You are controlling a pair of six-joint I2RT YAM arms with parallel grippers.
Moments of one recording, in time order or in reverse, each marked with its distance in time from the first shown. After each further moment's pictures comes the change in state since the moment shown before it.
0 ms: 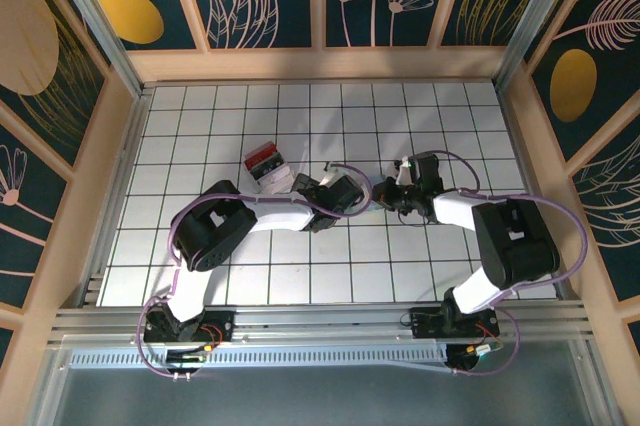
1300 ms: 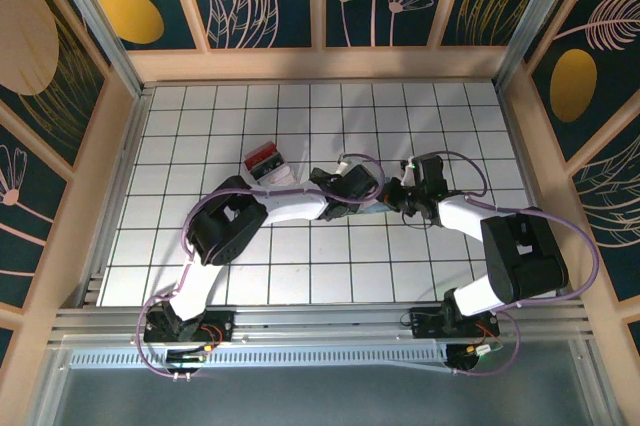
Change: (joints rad) left arm 0.000 0.115 0.217 -0.122 0.101 -0.065; right arm -0.002 -0.082 -0.022 -0.061 0.078 0.001
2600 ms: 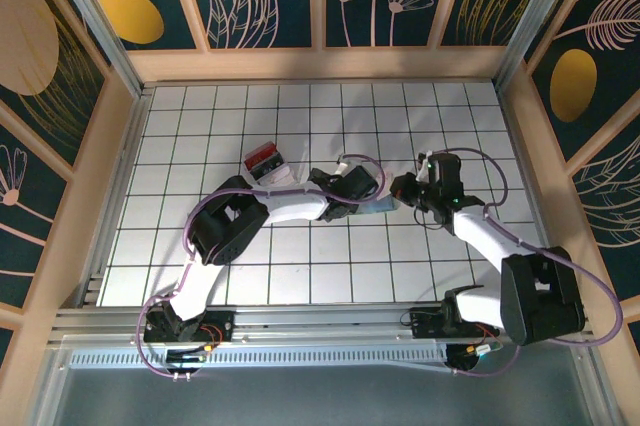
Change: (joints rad) left arm 0.000 -0.008 0.003 -0.018 -0.018 -0.008; right arm -0.052 -0.234 -0.020 -0.097 0.108 -0.034
